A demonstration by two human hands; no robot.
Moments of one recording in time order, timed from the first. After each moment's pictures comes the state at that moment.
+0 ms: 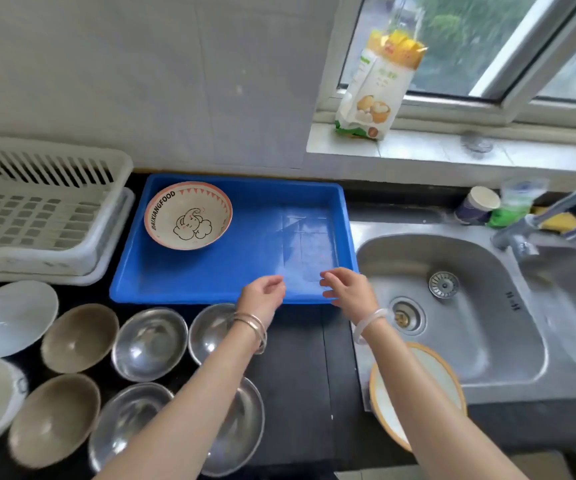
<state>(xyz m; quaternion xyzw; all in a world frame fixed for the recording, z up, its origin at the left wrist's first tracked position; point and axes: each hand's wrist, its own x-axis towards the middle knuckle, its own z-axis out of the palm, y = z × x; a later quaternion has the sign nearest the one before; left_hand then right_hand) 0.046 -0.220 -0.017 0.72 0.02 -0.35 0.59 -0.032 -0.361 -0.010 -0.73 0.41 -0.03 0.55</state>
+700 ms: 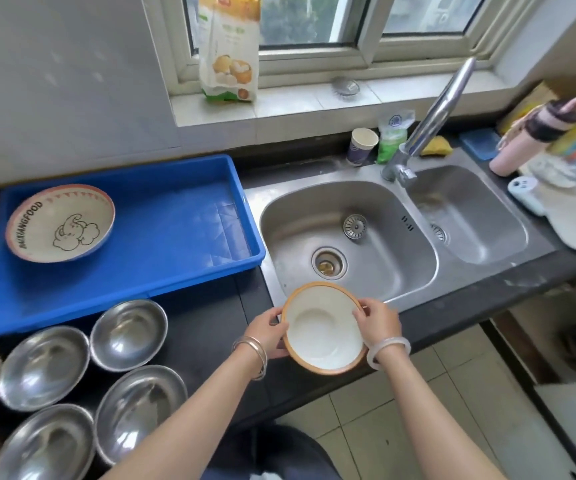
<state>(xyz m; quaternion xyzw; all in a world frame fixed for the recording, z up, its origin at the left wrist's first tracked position) -0.105 -0.281 -0.049 0.70 -0.05 -0.57 0.43 -0.258 -0.407 -0.038 -0.73 0.61 -0.02 0.31</state>
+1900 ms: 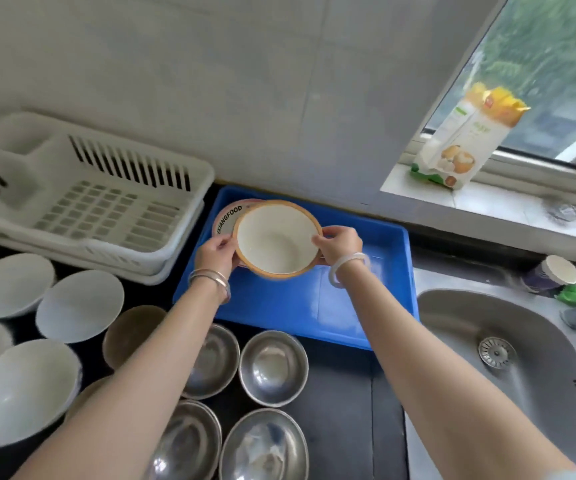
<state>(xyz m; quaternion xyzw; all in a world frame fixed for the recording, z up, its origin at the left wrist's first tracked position) 0.204 -0.127 -0.005 0.64 0.16 -0.16 0.73 0.157 -0.315 0.018 -0.77 0.39 -0.04 0.51</state>
